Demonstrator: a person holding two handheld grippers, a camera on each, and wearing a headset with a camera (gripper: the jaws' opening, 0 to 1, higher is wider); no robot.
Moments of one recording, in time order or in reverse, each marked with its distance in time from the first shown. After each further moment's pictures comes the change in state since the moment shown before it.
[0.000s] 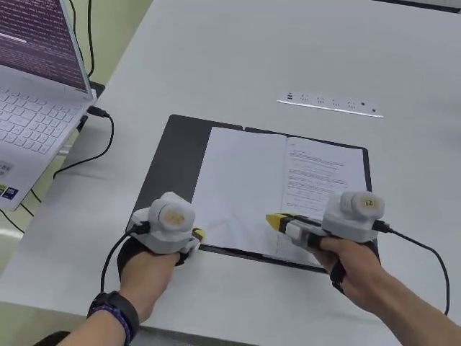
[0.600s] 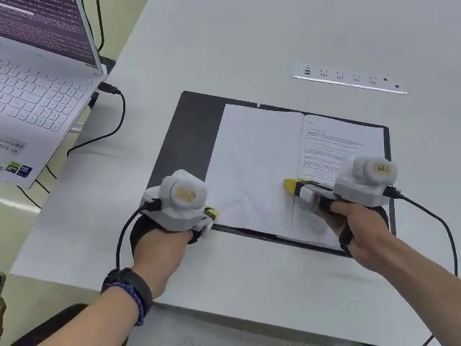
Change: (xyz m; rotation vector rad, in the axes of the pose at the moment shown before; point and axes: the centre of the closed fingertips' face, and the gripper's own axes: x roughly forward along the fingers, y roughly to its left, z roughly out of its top) left arm 0.000 0.000 0.000 -0.018 0.007 -0.015; right arm 0.025 -0.026 0.021 0.027 -0.042 -0.027
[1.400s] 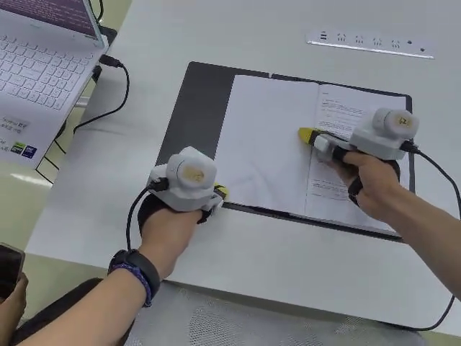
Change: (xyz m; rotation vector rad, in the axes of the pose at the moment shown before) left arm 0.001 0.001 0.000 -0.001 0.012 -0.007; right arm 0.025 -0.008 0.048 0.019 -0.110 -0.009
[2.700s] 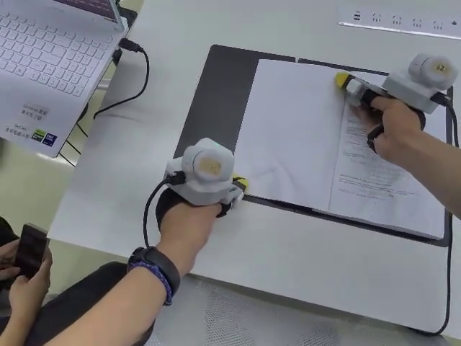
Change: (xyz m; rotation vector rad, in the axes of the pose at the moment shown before) left arm 0.001 0.002 0.000 -0.065 -0.008 -0.005; right arm 0.063 -0.073 0.074 0.111 -0.132 -0.111
